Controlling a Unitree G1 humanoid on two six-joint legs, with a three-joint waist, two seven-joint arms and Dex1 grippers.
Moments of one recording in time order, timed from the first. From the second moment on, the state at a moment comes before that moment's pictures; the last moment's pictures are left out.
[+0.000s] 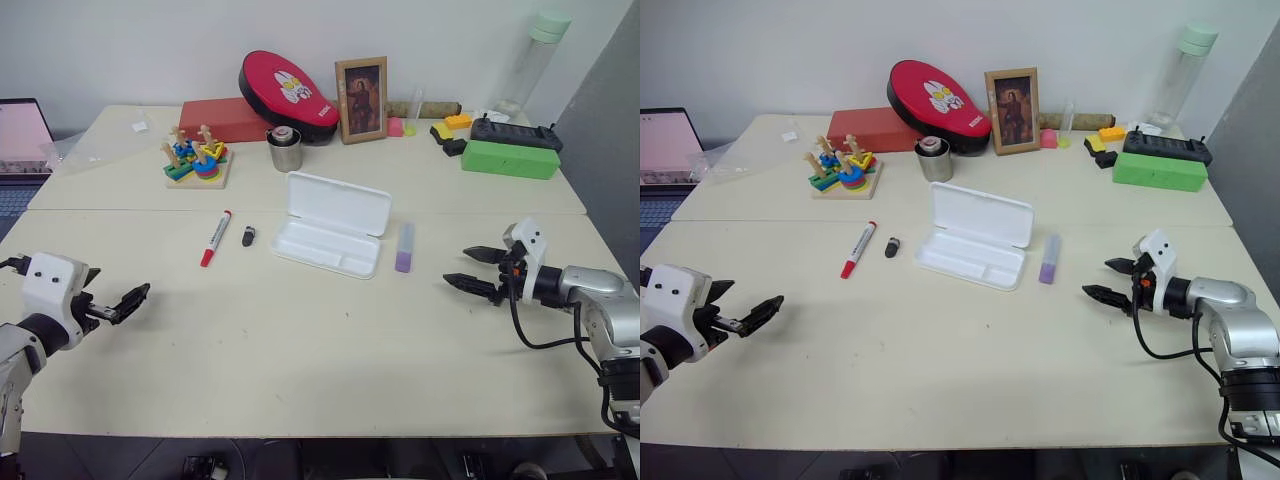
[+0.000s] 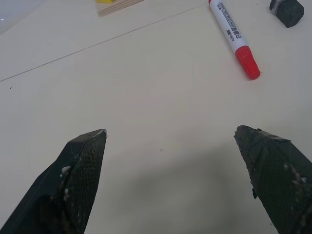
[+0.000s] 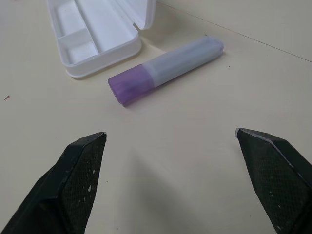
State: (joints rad) left arm 0.10 0.86 0.51 0.01 -0.38 0.37 -0.66; right arm -0.38 -0.74 -0.08 0.15 0.37 0.47 1.03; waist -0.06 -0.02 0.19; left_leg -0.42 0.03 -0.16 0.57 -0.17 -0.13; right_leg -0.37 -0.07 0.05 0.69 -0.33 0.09
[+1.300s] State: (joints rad) left arm 0.04 0.82 0.46 -0.02 -0.40 0.37 -0.72; right arm -0.43 -0.69 -0.02 0.00 0.40 0.60 1.02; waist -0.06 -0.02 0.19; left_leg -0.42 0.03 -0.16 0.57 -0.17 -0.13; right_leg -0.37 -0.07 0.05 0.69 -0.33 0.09
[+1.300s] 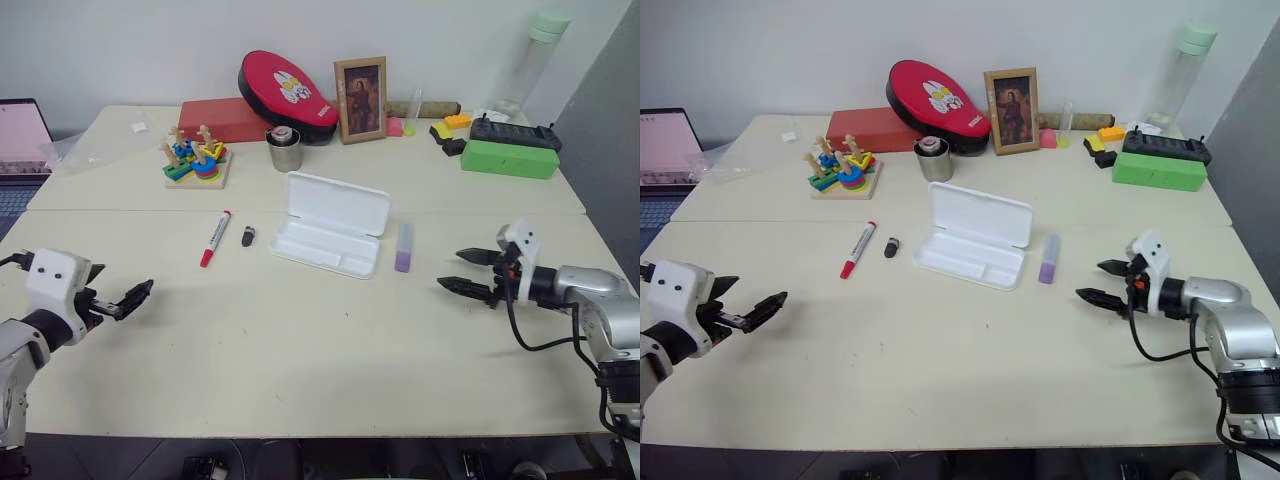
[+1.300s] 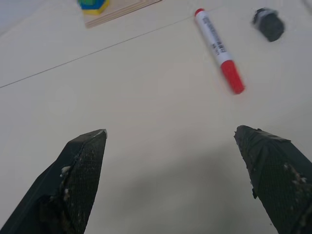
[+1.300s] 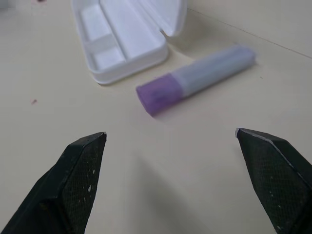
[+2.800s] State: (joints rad) left arm -0.23 0.71 0.10 -0.32 -0.53 0.52 -0.89; right arm -0.74 -0.39 0.43 0.14 0.09 0.65 0.89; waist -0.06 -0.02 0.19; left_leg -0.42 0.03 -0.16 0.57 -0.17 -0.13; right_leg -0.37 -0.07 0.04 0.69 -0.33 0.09
